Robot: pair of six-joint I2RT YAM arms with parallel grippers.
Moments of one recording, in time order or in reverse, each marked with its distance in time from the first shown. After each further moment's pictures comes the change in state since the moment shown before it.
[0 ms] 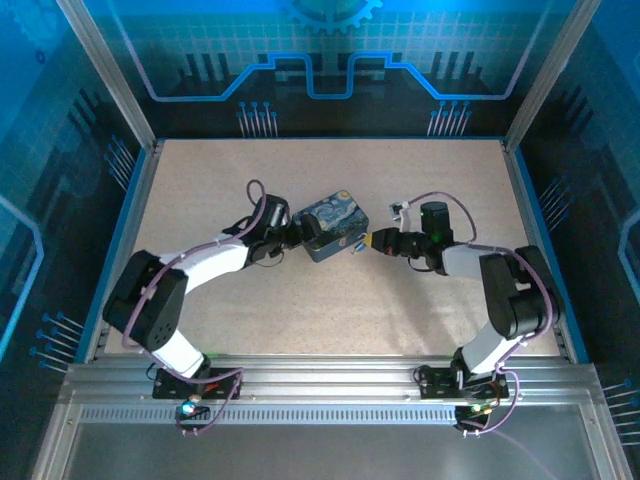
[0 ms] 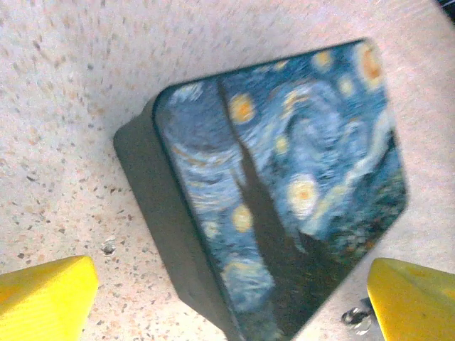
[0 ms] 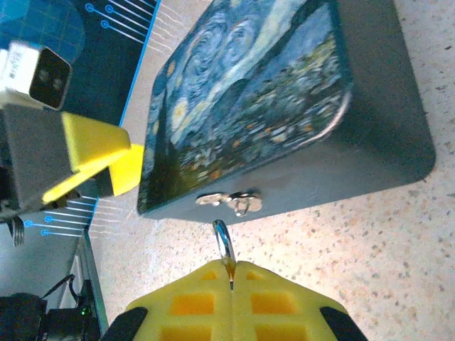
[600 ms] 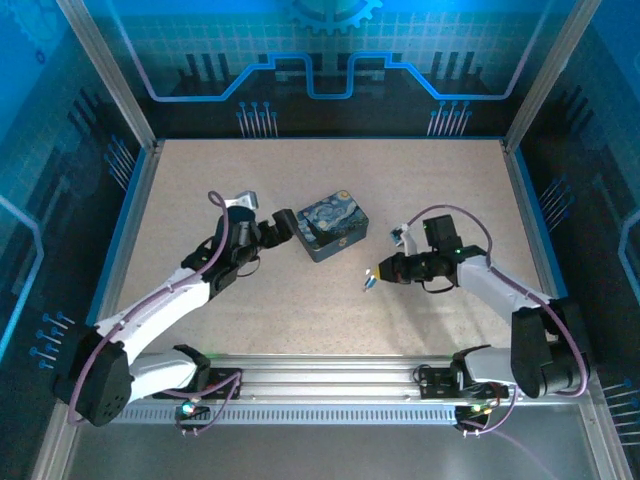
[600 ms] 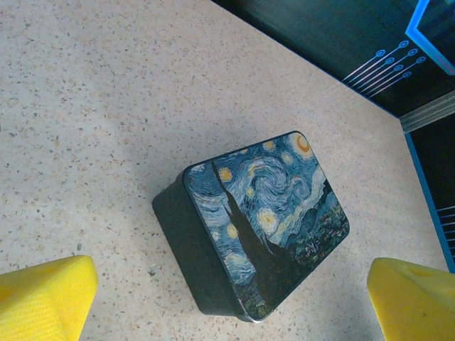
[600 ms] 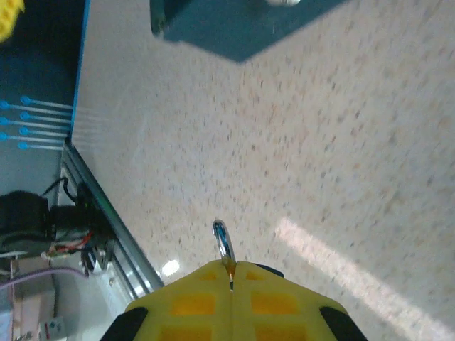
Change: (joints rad) left arm 0.001 -0.370 -0.193 0.051 -0.171 0.103; right arm 0.076 -0.258 -0.002 -0.647 0.046 -0.185
